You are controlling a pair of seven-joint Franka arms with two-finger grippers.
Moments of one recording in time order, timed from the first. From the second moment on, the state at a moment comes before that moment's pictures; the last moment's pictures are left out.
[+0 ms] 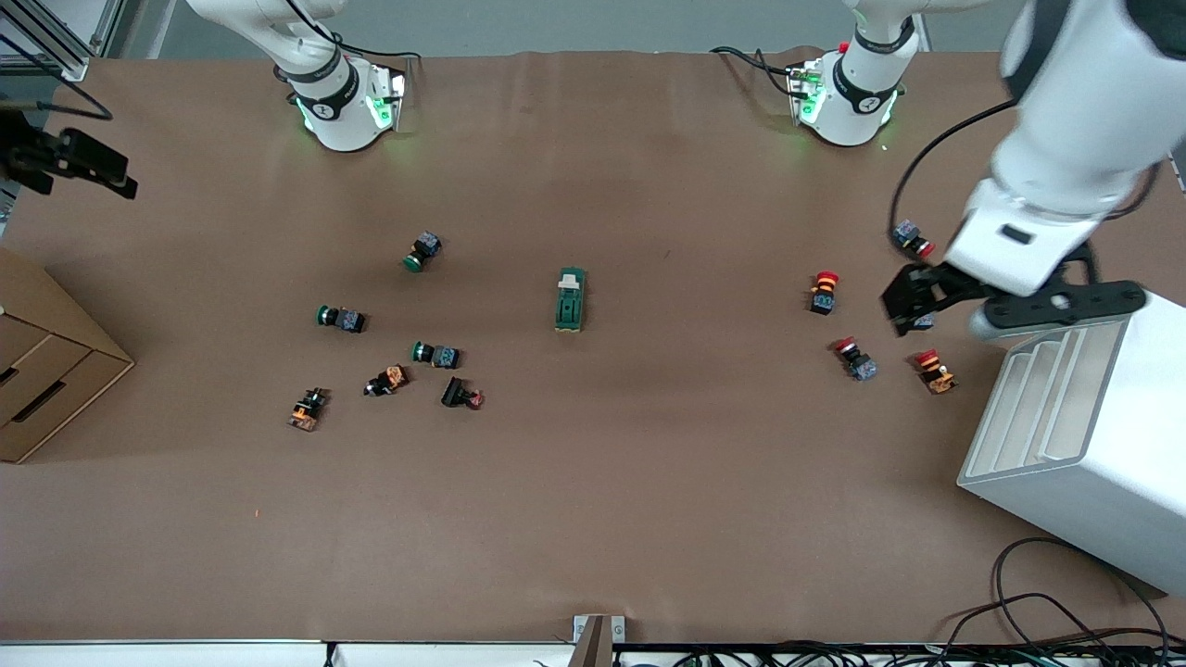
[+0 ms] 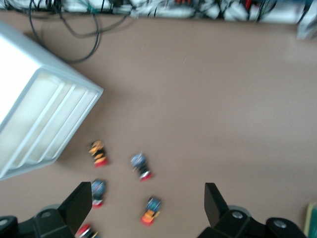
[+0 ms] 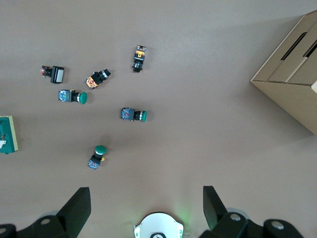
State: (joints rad) left arm 0.03 0.16 -0.32 -1.43 0.16 1.67 -0.35; right arm 0.04 -0.11 -0.07 -1.57 -0.02 1.36 0.03
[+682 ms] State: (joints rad) left arm 0.06 -0.15 -0.13 -1.71 0.03 1.56 0.02; right arm 0.00 -0.12 0.00 -1.60 -0.02 1.40 0.03
